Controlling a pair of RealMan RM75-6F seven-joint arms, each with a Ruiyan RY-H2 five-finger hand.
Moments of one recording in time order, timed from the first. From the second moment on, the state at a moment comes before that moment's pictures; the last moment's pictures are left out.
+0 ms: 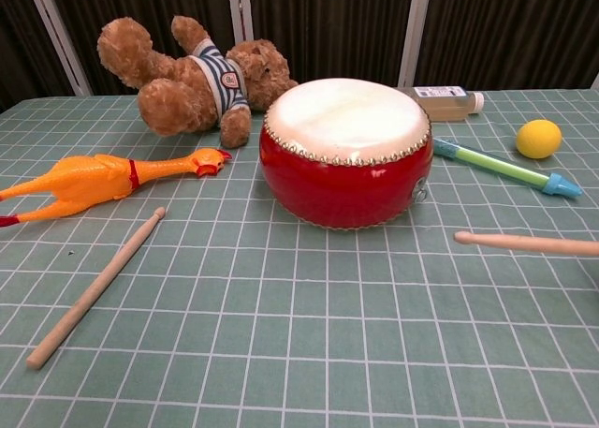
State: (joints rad) left arm -0.10 -1.07 0.06 -1.71 1.61 1.44 -0.08; right arm 0.31 -1.42 0.01 -1.73 -1.05 1.42 -0.59
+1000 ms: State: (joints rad) left arm -0.10 -1.07 0.06 -1.71 1.60 1.43 -0.08; right arm 0.31 -1.40 0.05 -1.77 -1.03 1.41 -0.70
